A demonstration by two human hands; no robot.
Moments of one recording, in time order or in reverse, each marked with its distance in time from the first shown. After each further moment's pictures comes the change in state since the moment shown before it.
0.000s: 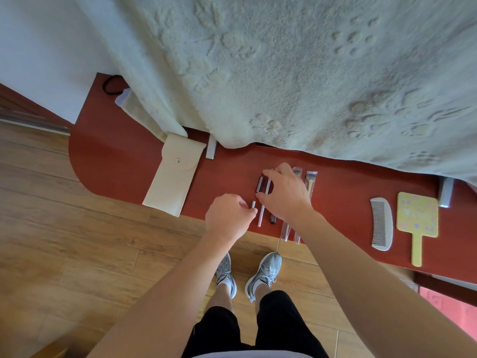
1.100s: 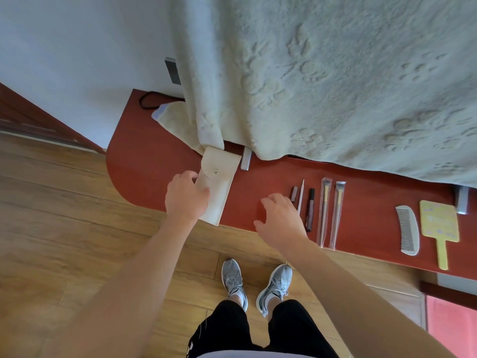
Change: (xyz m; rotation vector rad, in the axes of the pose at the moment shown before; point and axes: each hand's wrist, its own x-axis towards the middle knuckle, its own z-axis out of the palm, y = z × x) left_hand 0.056 -0.121 -0.118 -0.020 0.287 -0.057; right_hand -0.038 -0.101 0.033 -0.046 -0.115 0.019
